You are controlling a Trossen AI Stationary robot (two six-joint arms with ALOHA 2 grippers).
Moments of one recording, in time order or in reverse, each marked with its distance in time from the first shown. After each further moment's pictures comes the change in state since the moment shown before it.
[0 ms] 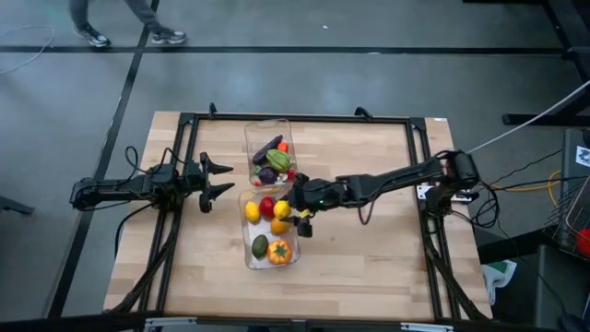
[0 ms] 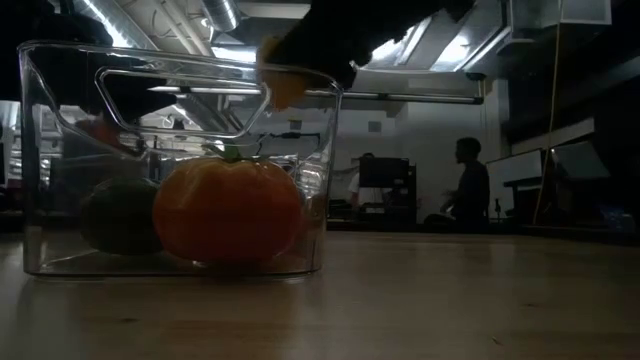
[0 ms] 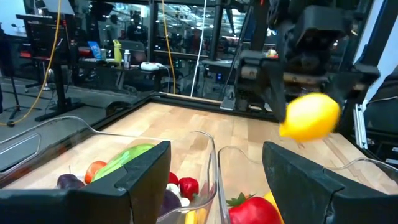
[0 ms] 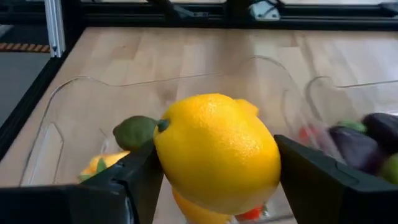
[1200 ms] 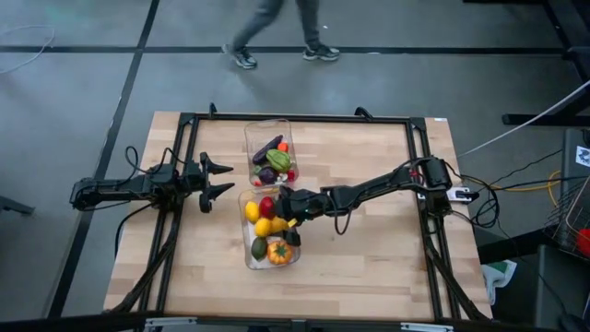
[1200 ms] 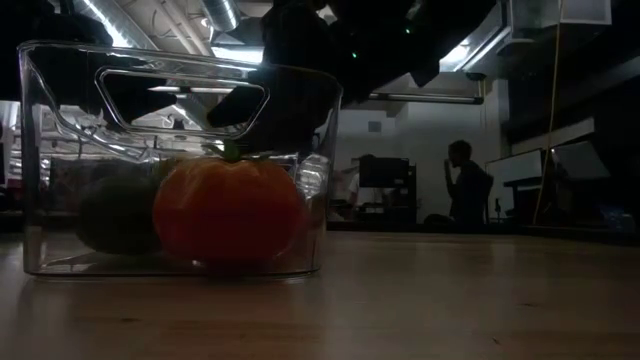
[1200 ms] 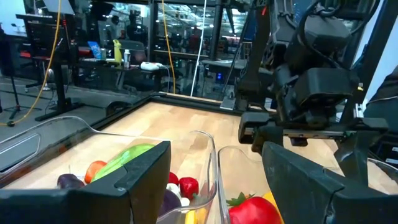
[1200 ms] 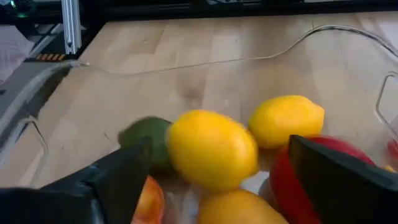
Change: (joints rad) left arm 0.000 0.000 0.000 0.000 0.000 0.000; right arm -0.003 0.243 0.000 0.295 -0.123 0.028
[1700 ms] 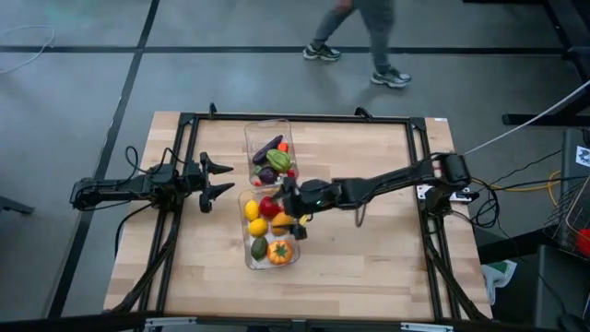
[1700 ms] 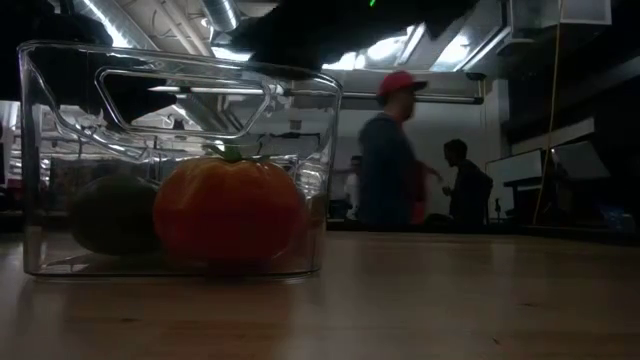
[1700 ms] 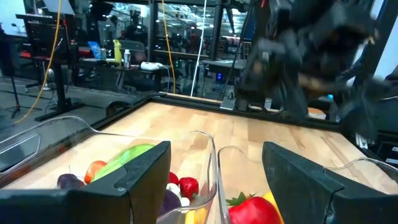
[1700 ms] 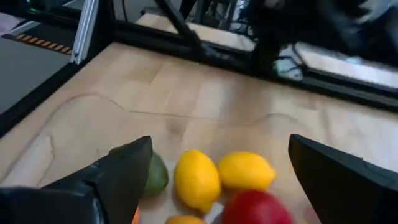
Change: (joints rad) left arm 0.000 0.000 0.000 0.000 0.000 0.000; right arm -0.005 -0.144 0.002 -0.036 0.045 -0.262
